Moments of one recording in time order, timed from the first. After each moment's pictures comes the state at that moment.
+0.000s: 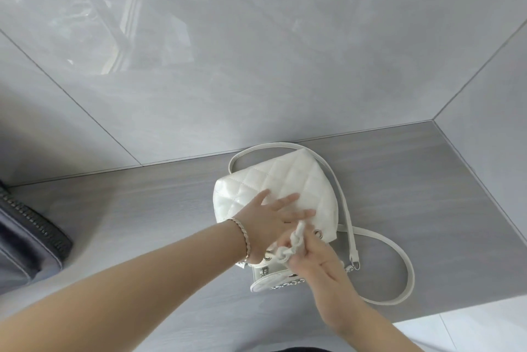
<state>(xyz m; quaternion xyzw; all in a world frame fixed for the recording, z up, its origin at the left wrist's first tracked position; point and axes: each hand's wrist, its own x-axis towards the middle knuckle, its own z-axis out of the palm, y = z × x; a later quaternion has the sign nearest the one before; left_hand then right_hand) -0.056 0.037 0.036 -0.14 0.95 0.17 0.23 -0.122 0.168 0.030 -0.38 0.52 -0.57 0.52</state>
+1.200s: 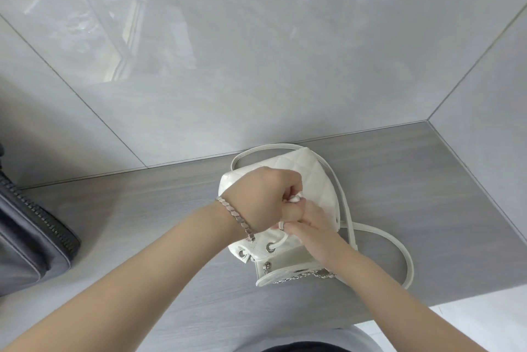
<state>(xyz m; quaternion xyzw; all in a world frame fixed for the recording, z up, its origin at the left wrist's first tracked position) -0.055 0.037 0.072 -0.25 0.92 0.30 -0.01 -0.146 0.136 -0.005 -0.37 0.69 -0.42 0.46</state>
